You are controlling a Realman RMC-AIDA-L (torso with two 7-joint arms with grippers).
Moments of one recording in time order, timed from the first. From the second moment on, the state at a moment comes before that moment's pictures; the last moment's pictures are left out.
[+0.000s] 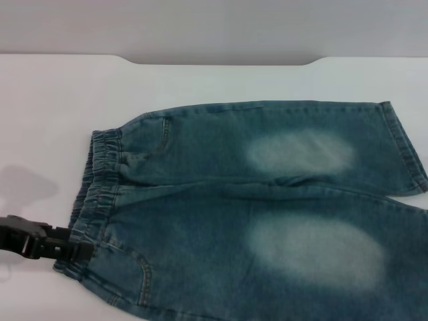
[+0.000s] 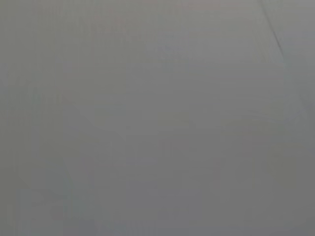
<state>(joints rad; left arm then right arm) -0.35 -1.97 0.88 1.02 2.23 1.73 -2.10 0.39 2.07 -0.28 -0.03 -0.79 -1.57 0.32</state>
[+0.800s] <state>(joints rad) -0.35 -1.92 0.86 0.98 2.24 1.73 -2.09 0.39 2.07 -0.28 -0.04 -0.80 -1.56 0.32</state>
